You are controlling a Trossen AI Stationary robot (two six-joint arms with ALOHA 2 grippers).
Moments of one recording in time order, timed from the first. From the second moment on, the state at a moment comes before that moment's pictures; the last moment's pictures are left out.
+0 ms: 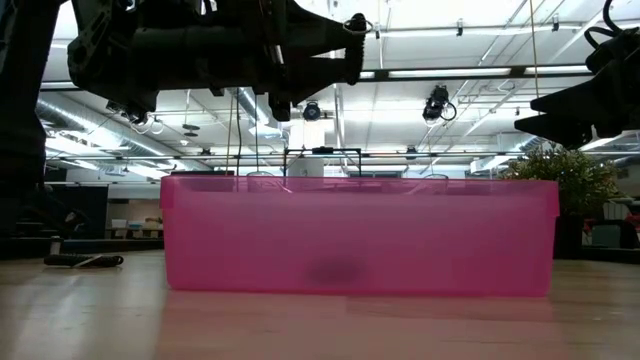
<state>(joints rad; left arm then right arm) -0.29 1.69 0.60 1.21 -0.37 -0.09 -0.19 0.02 0.02 0.01 -0.01 0.00</state>
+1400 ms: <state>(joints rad) -0.25 1.69 1.06 -0.20 -0.34 -0.32 -0.19 0.02 0.02 0.01 -0.01 0.00</state>
